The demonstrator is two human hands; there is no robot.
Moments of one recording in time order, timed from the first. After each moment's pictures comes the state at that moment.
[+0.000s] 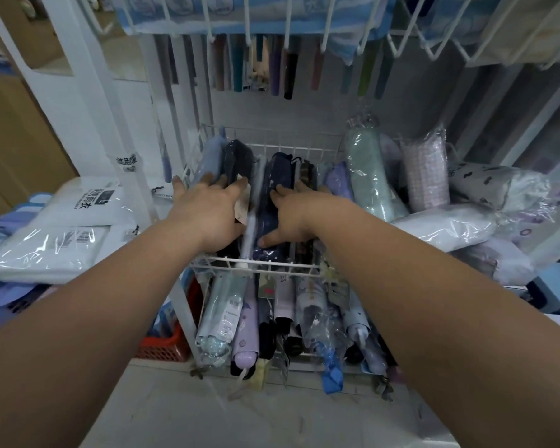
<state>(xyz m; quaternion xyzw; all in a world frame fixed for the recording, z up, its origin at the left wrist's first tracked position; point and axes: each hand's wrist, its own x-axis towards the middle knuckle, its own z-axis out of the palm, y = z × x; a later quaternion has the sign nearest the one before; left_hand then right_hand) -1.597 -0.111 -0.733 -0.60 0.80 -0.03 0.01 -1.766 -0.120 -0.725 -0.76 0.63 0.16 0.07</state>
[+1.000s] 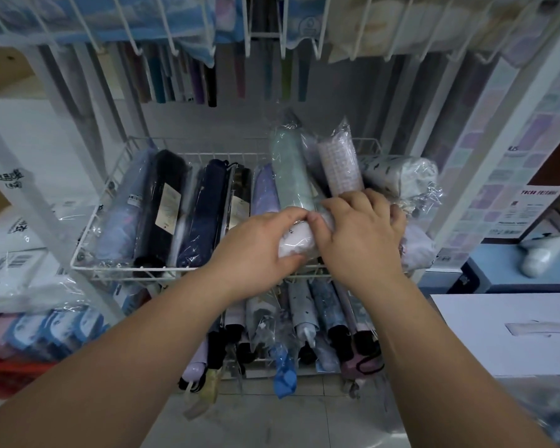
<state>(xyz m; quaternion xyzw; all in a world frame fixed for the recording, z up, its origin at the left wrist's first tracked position) -1.747 -0.033 -0.750 -0.42 0.87 0.15 -0.23 -1.908 0.007 -0.748 -0.58 0.77 -0.26 -0.08</state>
